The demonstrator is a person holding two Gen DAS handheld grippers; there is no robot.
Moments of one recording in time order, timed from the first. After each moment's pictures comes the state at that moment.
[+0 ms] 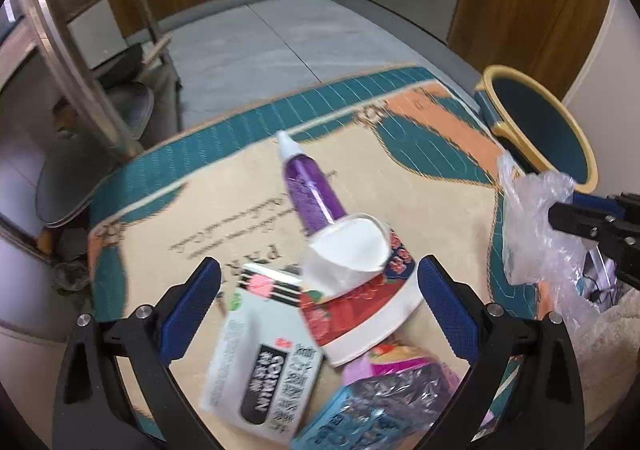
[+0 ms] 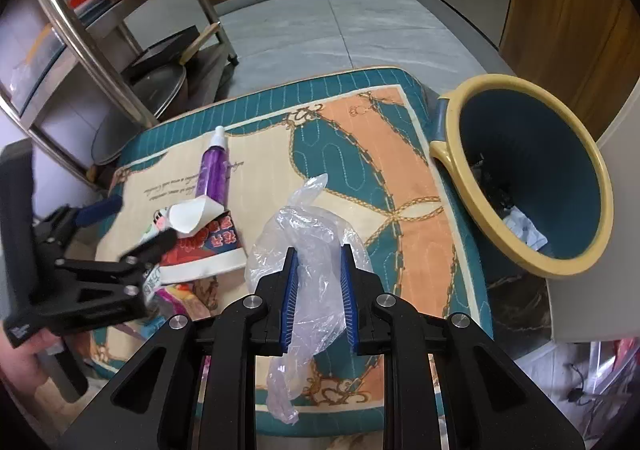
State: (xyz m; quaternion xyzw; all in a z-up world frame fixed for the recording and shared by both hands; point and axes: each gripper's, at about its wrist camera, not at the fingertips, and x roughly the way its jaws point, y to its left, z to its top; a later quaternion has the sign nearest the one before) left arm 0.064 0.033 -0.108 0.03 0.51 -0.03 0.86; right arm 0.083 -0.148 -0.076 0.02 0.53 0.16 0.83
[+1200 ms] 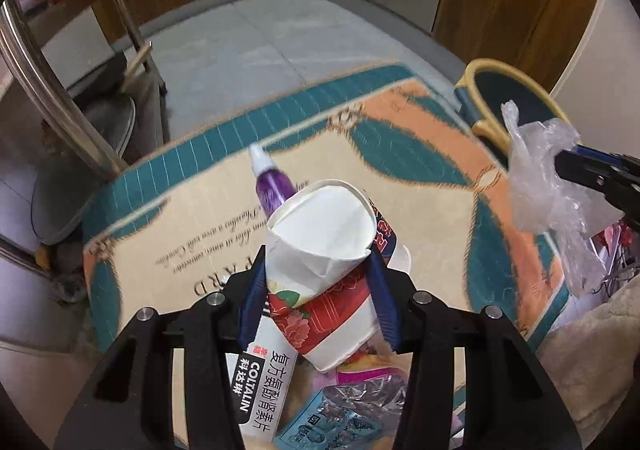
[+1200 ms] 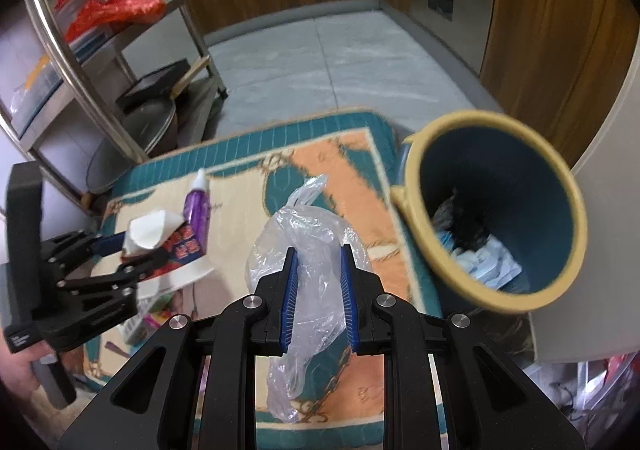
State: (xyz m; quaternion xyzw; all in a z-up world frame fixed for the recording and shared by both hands) left arm 0.071 0.015 -0.084 0.04 0.51 -0.05 0.86; right arm 0.093 -0.179 -0.048 0.02 0.48 0.14 0.86
